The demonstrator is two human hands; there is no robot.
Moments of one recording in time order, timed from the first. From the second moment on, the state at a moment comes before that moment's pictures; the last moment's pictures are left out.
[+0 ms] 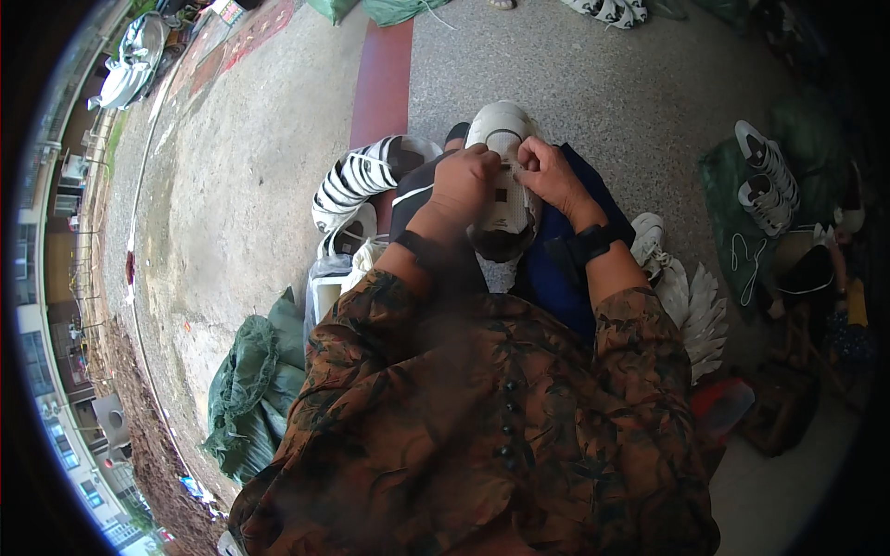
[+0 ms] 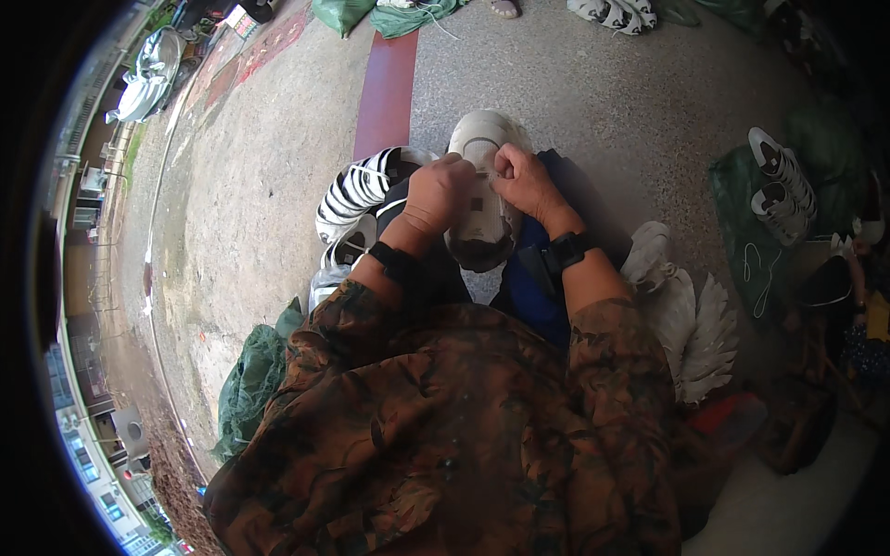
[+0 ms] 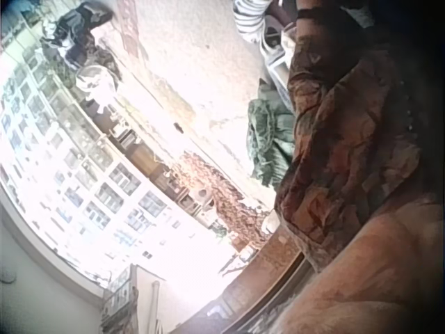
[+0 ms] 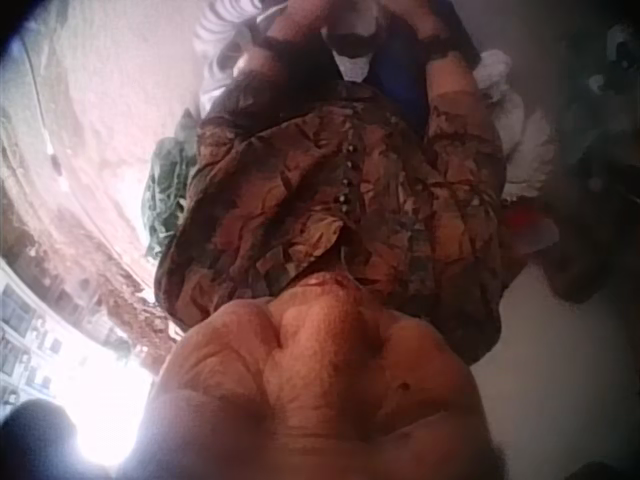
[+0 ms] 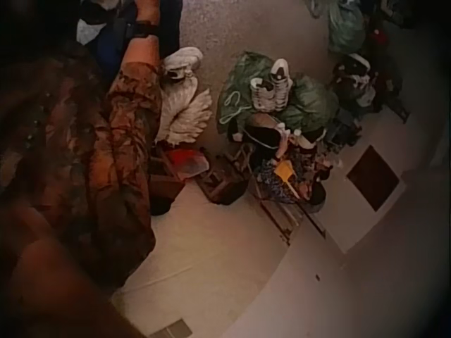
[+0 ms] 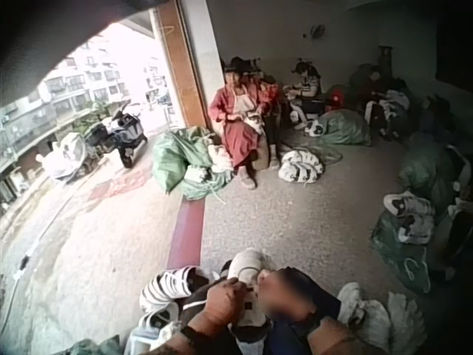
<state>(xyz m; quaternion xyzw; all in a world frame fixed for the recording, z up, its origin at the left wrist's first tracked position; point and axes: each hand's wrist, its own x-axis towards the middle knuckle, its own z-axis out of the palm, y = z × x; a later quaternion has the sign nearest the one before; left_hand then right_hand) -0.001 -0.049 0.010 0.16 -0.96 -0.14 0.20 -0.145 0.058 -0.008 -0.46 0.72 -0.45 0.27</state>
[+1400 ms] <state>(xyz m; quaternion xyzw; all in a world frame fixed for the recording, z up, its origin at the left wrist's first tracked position) 0.008 -0.067 -0.010 0.24 -0.83 -0.47 0.19 -0.145 0.076 0.019 -0.55 0.72 -0.37 0.23</state>
